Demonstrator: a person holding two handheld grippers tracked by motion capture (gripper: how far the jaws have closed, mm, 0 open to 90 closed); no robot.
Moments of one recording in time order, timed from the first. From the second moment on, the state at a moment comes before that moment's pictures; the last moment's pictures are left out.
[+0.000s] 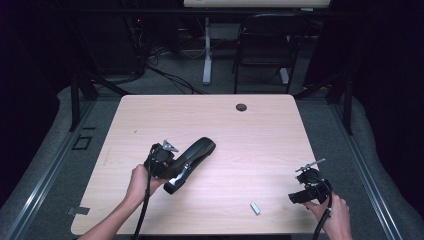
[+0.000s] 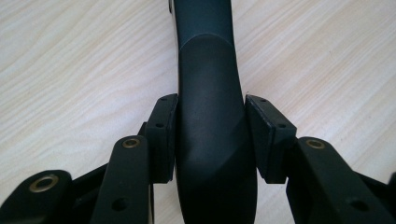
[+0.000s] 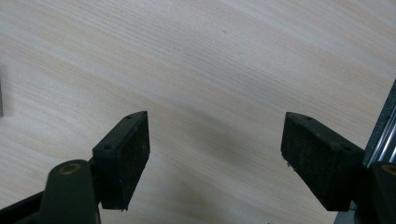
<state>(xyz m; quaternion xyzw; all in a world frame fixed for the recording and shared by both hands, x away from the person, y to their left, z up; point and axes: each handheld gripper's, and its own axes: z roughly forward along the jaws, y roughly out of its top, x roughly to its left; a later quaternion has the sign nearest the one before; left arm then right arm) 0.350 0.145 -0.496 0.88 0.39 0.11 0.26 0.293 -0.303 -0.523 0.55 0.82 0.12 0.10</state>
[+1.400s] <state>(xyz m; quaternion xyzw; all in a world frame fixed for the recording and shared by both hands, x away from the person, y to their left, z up) 0.335 0.201 -0.493 0.86 0.41 0.09 0.29 0.294 -0.300 -0.522 0.54 0.82 0.12 0.11</state>
